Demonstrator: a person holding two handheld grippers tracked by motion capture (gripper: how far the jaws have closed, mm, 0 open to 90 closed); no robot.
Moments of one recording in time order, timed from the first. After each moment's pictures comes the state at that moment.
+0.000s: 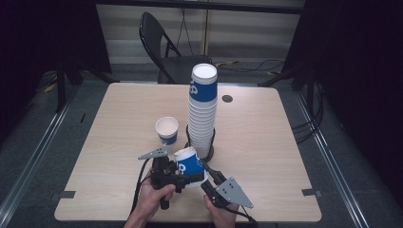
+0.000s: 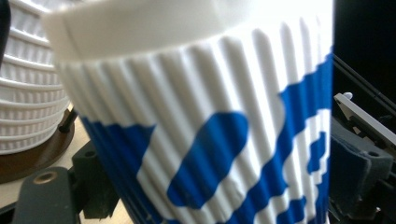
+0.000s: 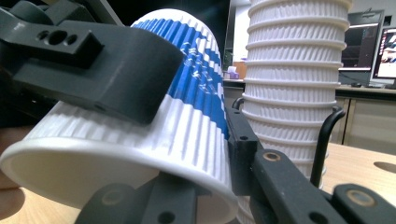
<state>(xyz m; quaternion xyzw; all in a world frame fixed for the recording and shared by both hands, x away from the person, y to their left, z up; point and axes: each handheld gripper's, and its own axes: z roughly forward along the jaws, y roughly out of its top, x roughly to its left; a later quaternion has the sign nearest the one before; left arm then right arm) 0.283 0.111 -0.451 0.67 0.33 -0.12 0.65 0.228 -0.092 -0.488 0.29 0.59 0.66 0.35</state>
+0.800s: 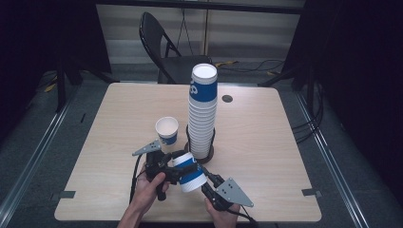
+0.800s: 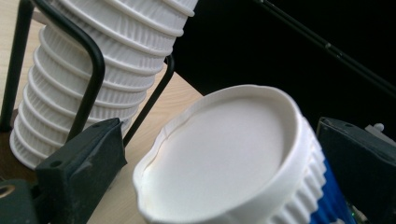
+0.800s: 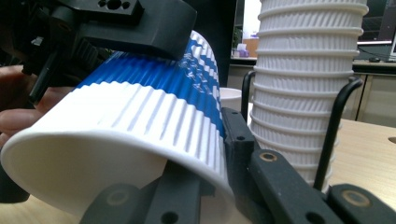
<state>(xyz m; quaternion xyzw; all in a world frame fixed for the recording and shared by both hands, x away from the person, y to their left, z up) 0.299 0.126 -0.451 0.67 0.34 -0.07 0.66 0.223 -0.095 -0.490 0.31 0.63 0.64 0.32</state>
